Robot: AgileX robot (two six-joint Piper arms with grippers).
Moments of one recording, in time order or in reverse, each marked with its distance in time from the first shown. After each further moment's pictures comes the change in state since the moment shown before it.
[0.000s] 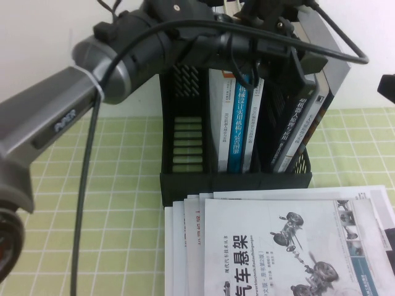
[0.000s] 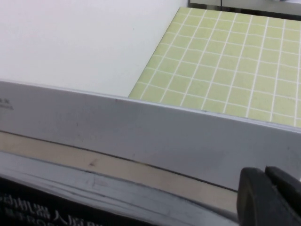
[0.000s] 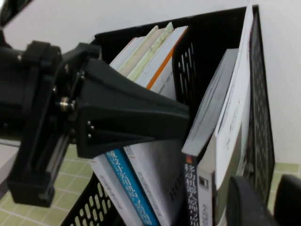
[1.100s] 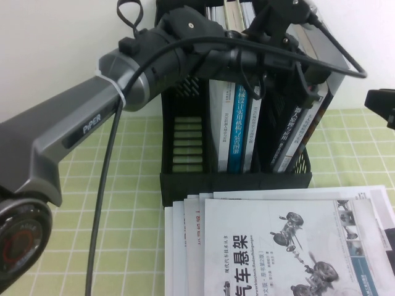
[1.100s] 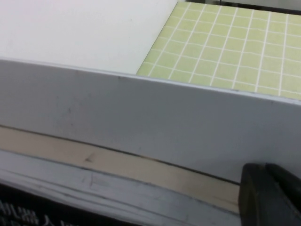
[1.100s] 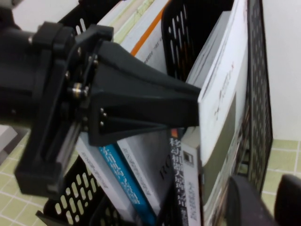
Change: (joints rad) right arm 0.000 0.090 0.000 0.017 0.009 -0.056; left arm 0.011 0.097 -0.037 -0.044 -0.017 0.046
